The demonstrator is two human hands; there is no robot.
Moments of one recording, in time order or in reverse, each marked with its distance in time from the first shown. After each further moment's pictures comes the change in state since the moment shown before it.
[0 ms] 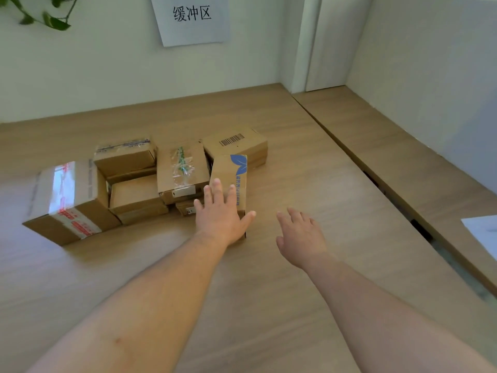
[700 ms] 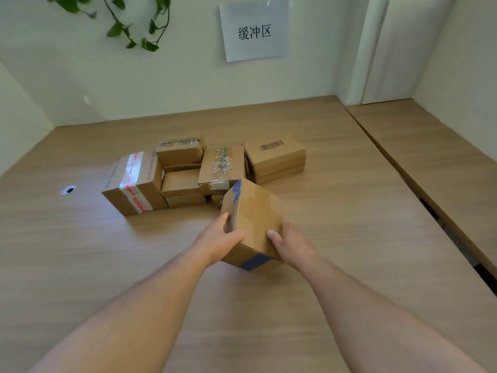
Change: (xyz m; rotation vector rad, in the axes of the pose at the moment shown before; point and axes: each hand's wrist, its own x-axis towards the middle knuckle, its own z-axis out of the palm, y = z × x) left_hand -0.081 -0.009 -0.007 -0.778 -0.142 -0.443; right_hand 0.013 -0.014 0.013 0.564 -0.219 0.049
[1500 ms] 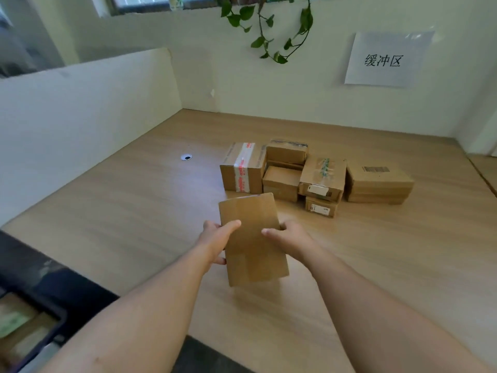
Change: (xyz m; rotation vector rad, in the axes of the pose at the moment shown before) left_hand -0.084 -0.152 -0.090 -0.735 0.338 -0.269; right_hand -0.071 -0.145 0.086 0.192 -0.331 -0.266
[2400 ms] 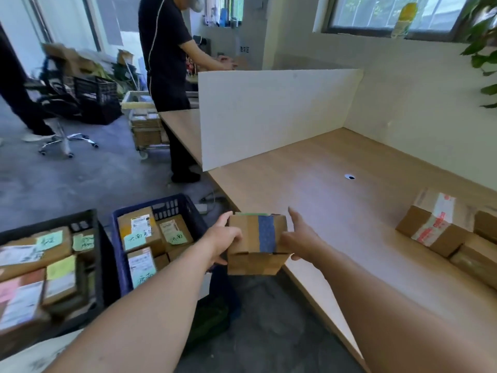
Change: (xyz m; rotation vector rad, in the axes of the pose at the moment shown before) left_hand -0.101 -0.164 -0.377 -0.338 0.327 -0.030; right_hand -0.078 -0.188 0.364 -0.424 -0.389 -0.342
